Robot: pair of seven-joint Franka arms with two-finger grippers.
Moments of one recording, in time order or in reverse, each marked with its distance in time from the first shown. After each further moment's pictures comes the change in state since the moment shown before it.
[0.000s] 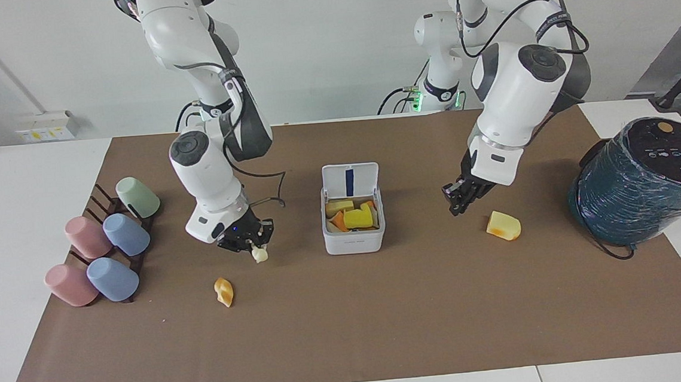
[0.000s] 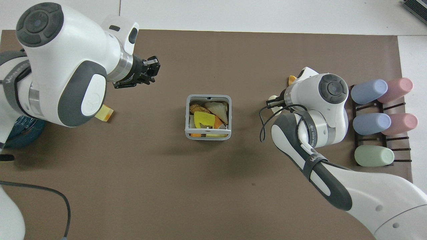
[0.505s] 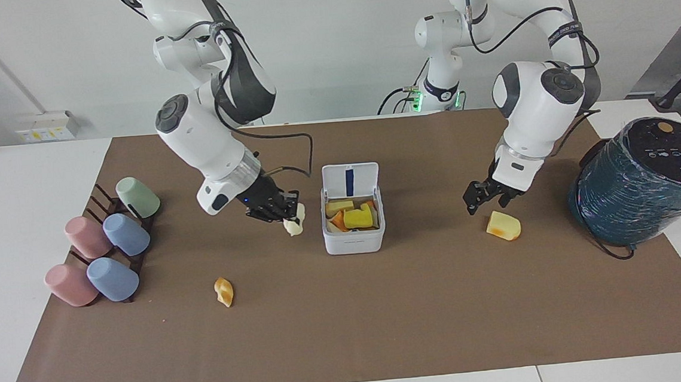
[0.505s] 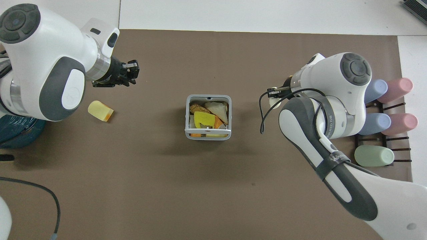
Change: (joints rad) left arm 0.113 -0.105 0.001 -0.288 0.021 0.160 0.255; right arm 0.043 -0.040 0.062 0.042 0.252 0.001 0.246
